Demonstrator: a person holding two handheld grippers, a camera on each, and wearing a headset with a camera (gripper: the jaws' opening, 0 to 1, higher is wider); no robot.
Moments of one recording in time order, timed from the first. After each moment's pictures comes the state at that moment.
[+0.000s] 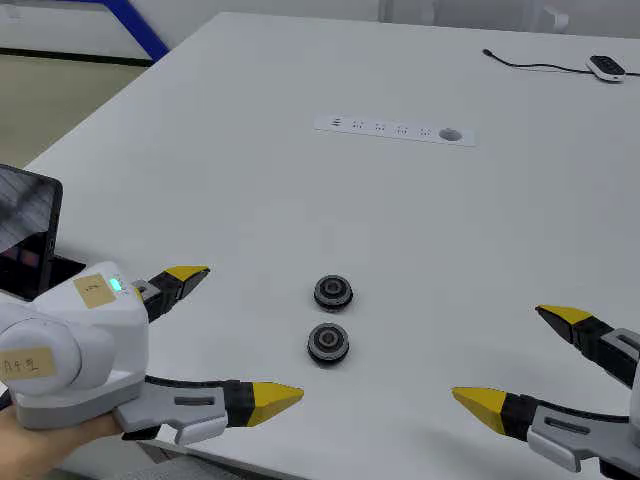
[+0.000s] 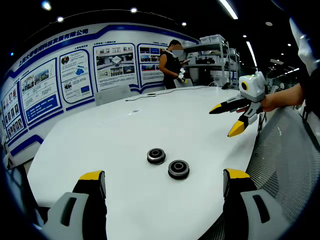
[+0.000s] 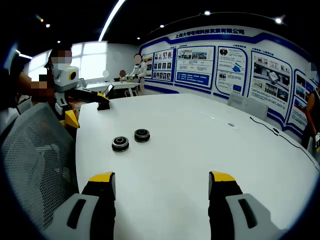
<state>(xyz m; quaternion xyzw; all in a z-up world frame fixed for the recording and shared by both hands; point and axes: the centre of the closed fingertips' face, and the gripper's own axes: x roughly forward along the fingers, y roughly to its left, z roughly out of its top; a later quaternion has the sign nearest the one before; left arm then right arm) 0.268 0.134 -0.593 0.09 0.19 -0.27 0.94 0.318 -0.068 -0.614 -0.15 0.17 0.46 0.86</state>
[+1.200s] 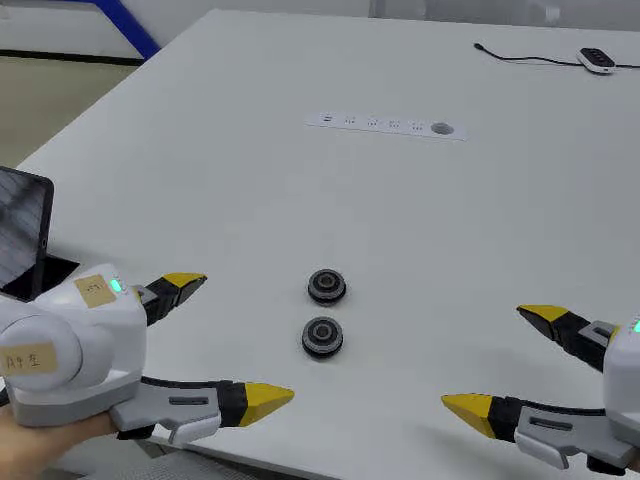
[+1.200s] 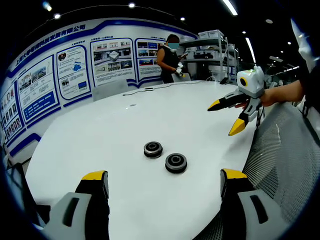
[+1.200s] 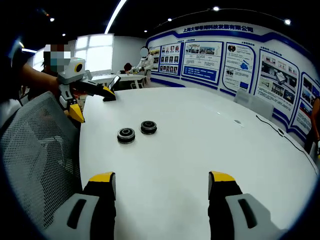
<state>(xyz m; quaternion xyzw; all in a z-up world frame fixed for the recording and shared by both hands) 0.262 0.133 -0.605 0.09 0.21 -0.28 0.93 0.306 -0.065 -0.625 -0.17 0.19 0.47 0.84</state>
